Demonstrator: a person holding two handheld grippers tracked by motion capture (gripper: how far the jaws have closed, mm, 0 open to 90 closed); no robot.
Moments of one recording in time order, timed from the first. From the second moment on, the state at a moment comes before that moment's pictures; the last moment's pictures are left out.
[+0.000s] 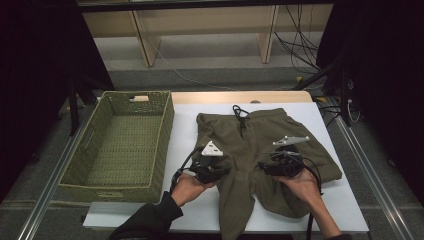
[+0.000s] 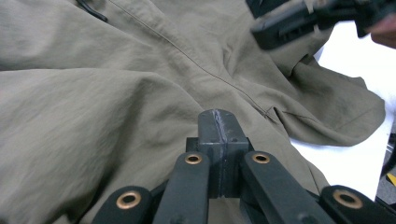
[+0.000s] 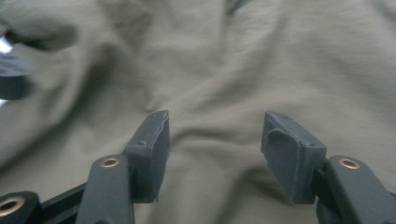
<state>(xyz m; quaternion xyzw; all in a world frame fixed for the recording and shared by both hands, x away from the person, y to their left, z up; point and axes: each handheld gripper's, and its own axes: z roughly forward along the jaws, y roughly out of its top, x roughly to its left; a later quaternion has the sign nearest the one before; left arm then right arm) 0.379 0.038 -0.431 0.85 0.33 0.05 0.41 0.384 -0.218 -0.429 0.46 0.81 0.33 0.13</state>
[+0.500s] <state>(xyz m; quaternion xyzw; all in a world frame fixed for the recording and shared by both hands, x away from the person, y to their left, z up) 0.385 0.047 -0.438 0.84 0.34 0.04 0.42 0.371 -0.175 -0.444 0.41 0.85 0.31 0.11</state>
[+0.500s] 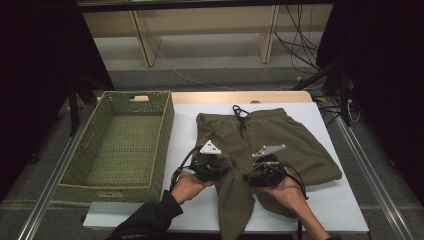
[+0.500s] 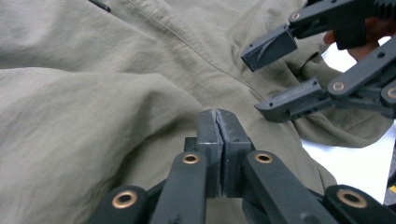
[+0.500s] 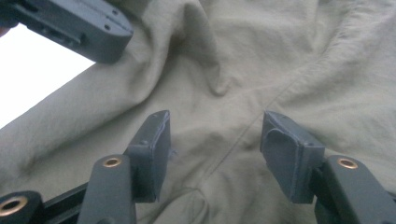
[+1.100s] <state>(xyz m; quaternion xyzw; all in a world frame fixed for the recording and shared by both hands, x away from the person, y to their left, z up) 0.370 0.072 -0.423 0.83 0.34 0.07 0.44 0.363 -0.166 -0.443 0.37 0.87 0.28 0.13</state>
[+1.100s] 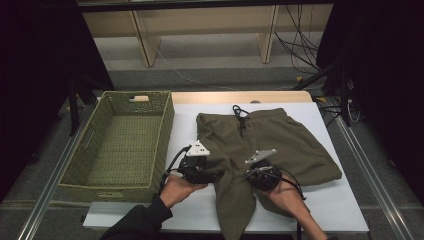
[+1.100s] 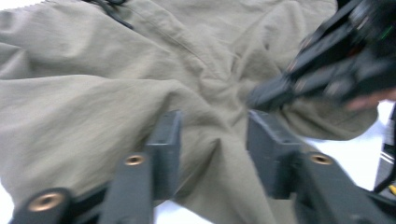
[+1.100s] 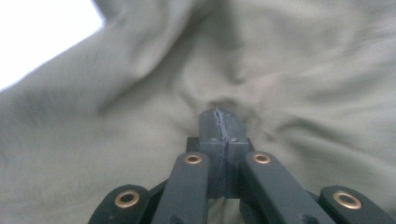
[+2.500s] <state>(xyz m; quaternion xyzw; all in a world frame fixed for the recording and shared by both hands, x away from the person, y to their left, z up) 0.353 0.091 -0.448 0.82 0.38 0.10 0.41 0.384 -0.234 -0.433 0.46 0.81 0.28 0.24</state>
